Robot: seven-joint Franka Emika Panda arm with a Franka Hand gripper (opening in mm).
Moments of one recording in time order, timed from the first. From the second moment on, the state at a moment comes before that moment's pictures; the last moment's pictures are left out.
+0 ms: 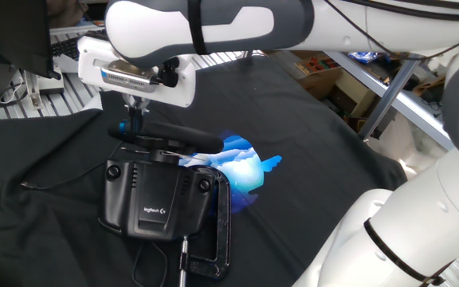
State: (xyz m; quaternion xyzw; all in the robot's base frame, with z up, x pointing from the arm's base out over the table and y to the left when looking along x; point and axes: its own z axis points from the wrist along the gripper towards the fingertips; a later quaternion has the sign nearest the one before) arm 0.432 0.199 0.335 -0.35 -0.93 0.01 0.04
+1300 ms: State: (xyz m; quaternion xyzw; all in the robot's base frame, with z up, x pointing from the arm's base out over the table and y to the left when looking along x) arm 0.463 0.189 0.326 -0.58 -0.81 0.01 0.01
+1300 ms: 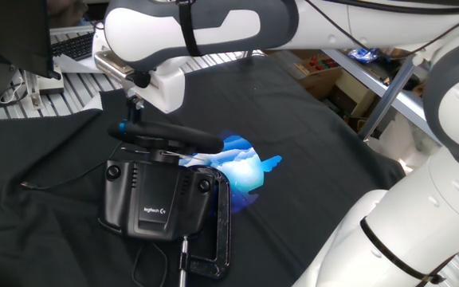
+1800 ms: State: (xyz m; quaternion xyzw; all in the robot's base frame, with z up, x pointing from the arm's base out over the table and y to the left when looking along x) arm 0.471 0.177 0.325 -0.59 -0.81 0.01 0.00
